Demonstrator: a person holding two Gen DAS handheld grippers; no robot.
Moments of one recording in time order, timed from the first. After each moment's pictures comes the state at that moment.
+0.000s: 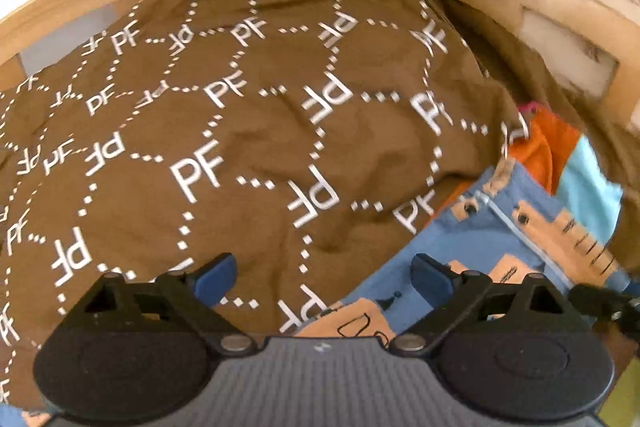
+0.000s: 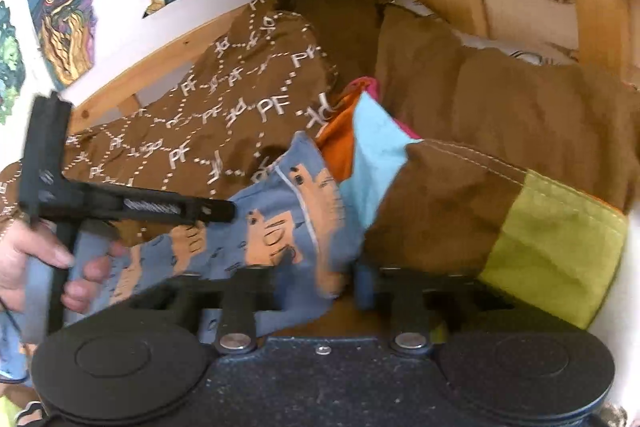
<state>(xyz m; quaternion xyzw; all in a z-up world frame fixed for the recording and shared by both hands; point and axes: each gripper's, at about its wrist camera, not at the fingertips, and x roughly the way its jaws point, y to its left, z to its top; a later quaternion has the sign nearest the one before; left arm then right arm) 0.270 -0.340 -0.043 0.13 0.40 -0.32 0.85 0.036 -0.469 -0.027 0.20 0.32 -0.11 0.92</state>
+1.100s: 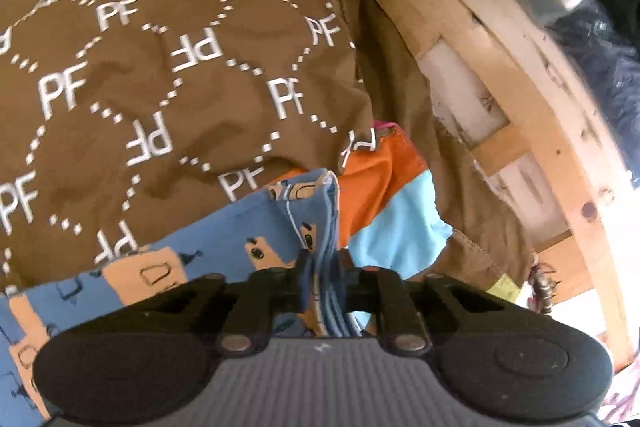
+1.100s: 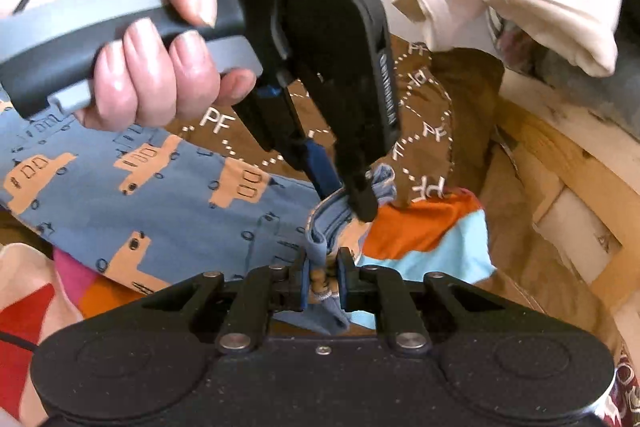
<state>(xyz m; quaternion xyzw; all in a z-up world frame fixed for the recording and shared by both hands) 0.259 -0.341 -0.029 -0.07 0.52 -0.44 0.73 0.039 -0.358 -0.021 -0.18 0.30 -0.03 0.94</state>
